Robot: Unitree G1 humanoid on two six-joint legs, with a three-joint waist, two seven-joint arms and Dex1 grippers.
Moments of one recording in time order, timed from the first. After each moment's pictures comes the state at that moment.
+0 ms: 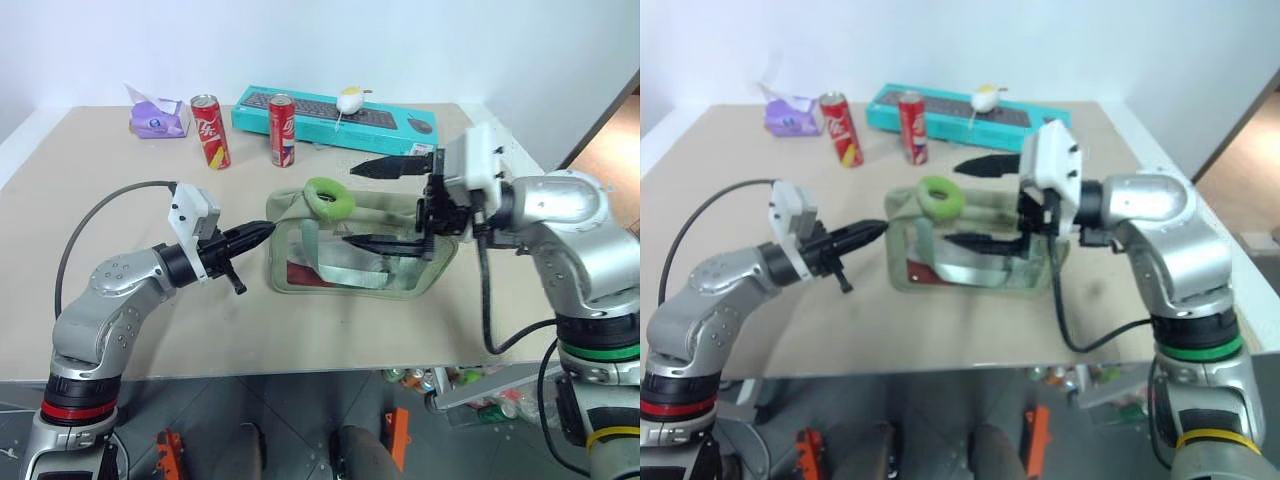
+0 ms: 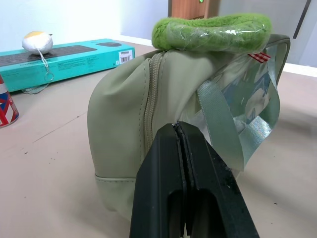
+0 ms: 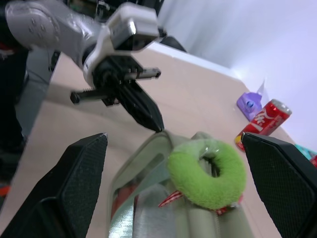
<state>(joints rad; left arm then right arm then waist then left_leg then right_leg) -0.40 0.53 0.09 -0.34 -0.58 0.58 -0.74 -0.77 -0.71 0.07 -0.23 0.46 0.37 1.11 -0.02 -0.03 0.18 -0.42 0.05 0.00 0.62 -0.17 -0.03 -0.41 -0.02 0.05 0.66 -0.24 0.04</state>
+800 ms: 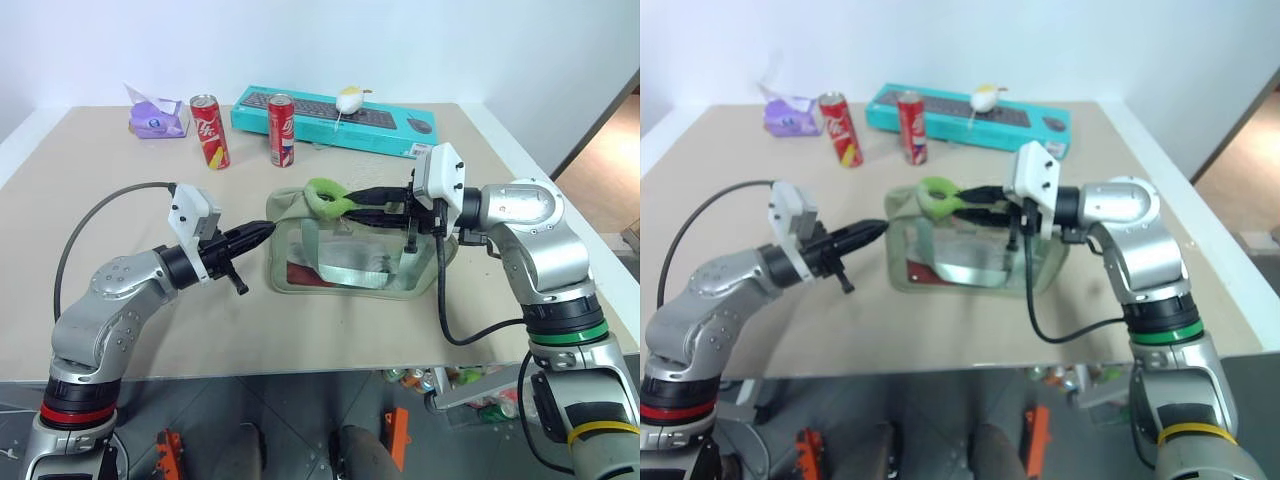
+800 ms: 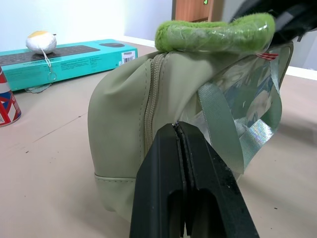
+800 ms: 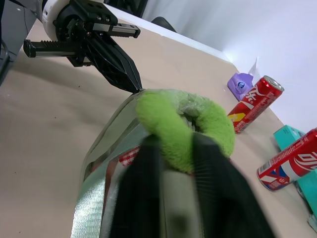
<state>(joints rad) -0.38 0.53 0.09 -0.36 -0.59 0.59 -0.71 -0.79 -0.64 0.11 -0.02 0.34 0.20 1.15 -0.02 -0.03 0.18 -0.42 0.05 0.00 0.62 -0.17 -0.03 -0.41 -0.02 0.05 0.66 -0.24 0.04</state>
